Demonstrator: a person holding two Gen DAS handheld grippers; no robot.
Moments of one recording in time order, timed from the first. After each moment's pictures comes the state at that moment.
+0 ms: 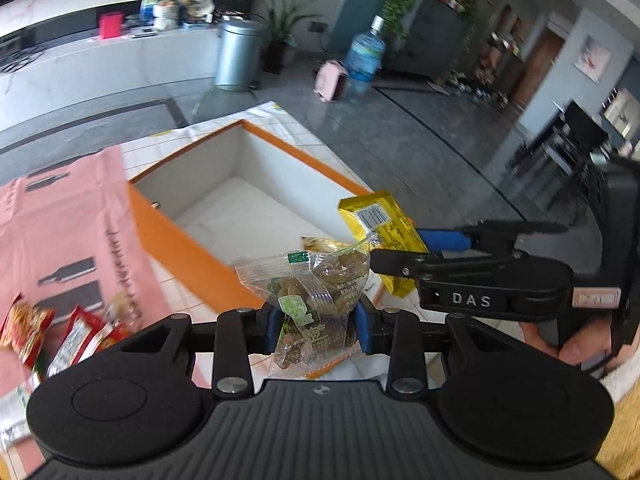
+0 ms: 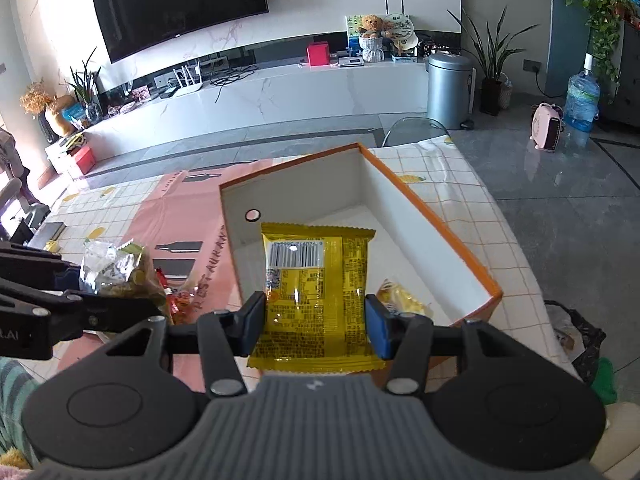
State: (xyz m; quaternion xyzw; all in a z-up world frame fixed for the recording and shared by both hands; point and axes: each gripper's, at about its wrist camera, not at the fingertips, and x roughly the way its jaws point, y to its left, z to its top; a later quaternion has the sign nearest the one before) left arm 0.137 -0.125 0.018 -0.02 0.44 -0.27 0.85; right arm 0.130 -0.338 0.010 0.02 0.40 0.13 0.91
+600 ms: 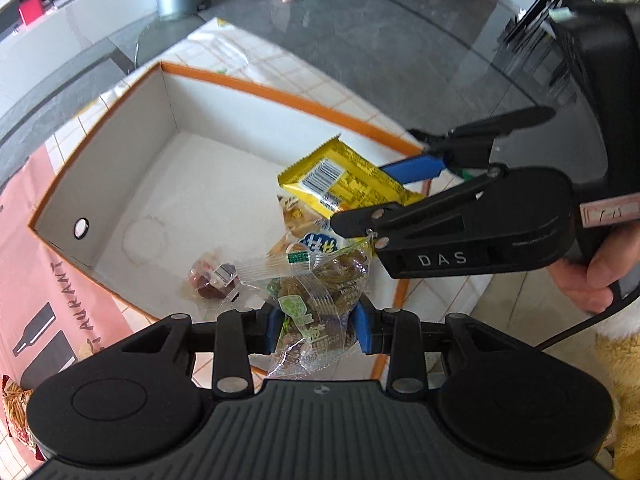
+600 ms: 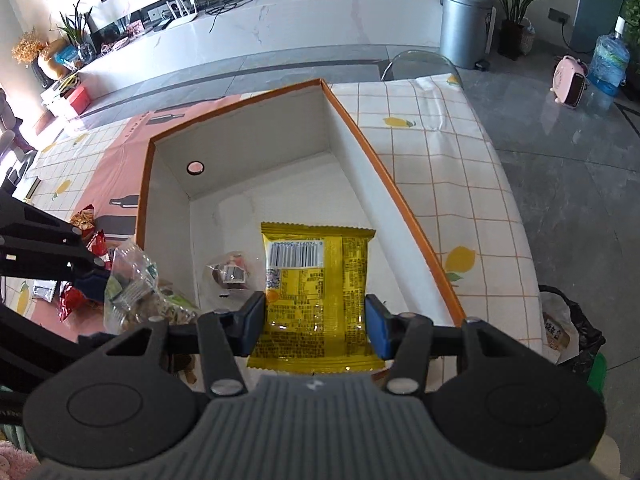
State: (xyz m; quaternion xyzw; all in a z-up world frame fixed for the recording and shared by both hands) left arm 0.218 -0.204 -0.045 0.12 0.56 -0.30 0.76; right arm 0.237 -0.370 -0.050 0.00 0.51 0.16 0.84
